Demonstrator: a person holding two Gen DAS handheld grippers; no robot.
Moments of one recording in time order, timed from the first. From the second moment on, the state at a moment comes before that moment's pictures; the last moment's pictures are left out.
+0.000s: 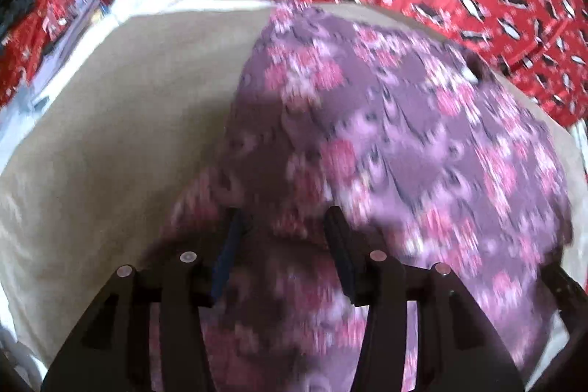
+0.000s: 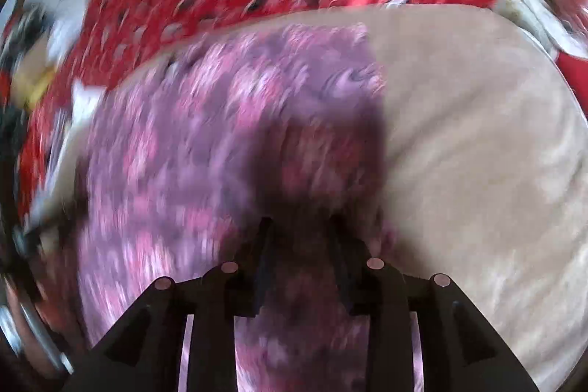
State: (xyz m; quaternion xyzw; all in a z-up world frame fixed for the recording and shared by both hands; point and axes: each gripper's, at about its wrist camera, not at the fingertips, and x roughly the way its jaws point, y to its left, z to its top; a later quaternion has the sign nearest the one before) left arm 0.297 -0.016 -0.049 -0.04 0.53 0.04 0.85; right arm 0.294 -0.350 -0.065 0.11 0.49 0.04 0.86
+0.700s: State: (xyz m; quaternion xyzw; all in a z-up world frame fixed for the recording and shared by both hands) left arm 0.088 0.118 -0.070 -0.04 0.68 -0.01 0.73; right arm 0.037 -0.391 -0.065 0.13 0.58 0.05 0.81
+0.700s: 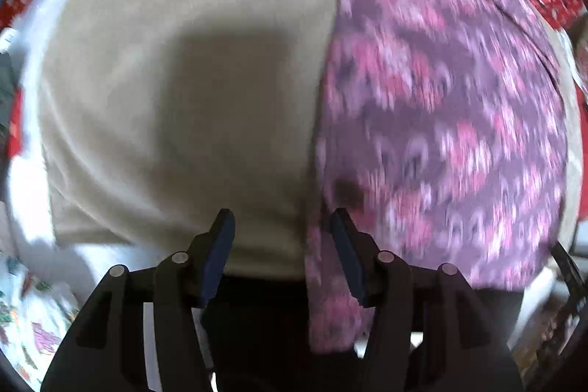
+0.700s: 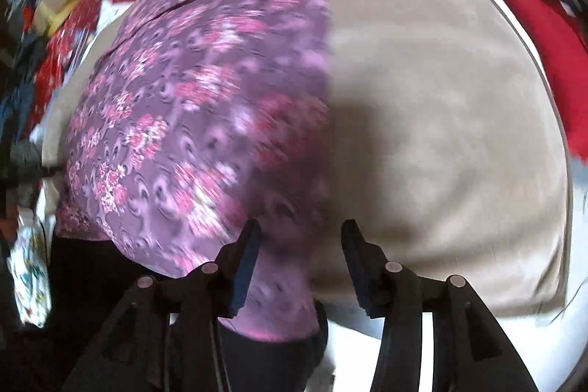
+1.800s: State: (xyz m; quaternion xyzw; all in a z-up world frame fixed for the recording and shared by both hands) left arm 0.110 0.106 0.012 -0.23 0.59 -0.18 0.75; right arm 0.041 -0.369 0.015 0.33 0.39 0.20 0.83
